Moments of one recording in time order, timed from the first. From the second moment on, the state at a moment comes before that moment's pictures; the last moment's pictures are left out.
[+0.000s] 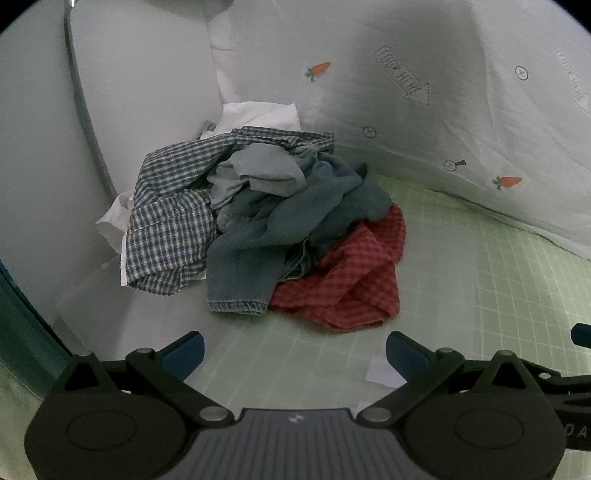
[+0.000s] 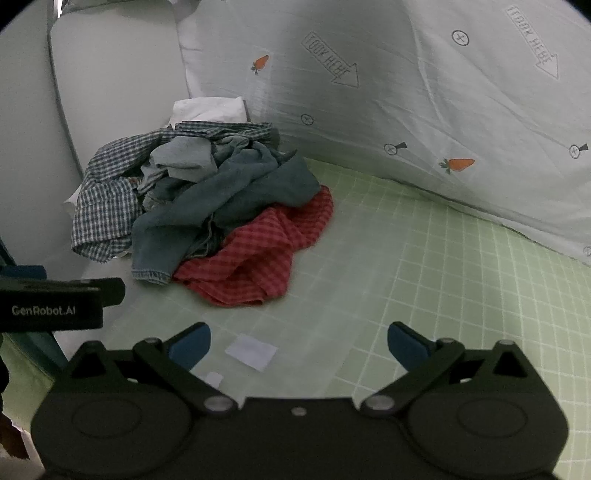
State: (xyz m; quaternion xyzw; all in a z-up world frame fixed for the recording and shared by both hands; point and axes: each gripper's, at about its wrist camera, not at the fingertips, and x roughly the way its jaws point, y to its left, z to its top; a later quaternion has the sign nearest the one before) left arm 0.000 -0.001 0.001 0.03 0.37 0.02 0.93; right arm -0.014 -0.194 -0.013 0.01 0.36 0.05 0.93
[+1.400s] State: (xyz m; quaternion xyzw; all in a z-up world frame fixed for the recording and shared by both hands) left arm 0.009 -0.002 -0.008 0.04 0.38 0.01 0.92; right arm -0.010 -0.198 -0.014 0.02 0.36 0.04 0.93
